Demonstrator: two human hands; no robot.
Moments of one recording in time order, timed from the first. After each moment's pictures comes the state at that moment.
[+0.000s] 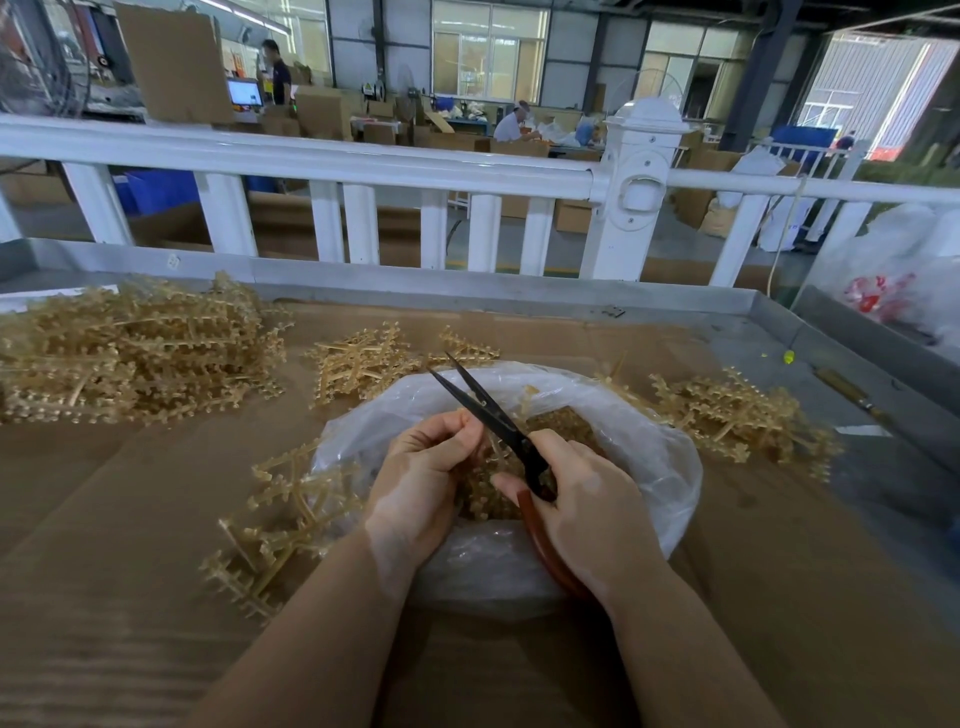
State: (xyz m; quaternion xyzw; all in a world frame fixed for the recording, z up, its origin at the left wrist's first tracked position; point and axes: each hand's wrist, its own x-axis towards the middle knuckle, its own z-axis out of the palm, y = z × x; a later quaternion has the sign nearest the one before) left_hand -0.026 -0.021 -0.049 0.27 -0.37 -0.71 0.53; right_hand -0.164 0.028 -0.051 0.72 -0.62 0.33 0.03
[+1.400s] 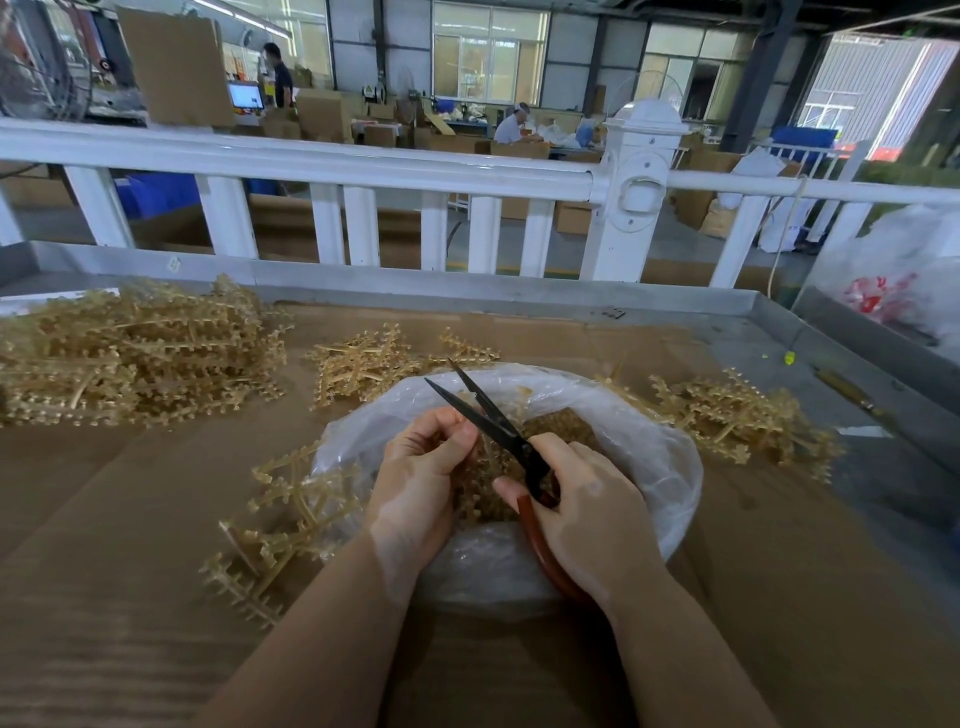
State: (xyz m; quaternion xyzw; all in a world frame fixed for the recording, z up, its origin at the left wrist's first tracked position) left_hand -0.029 -0.020 -0.051 0.28 -0.35 -0.69 0.57; right_hand -0.165 0.029 -0.057 0.70 -0.62 0.35 0.05
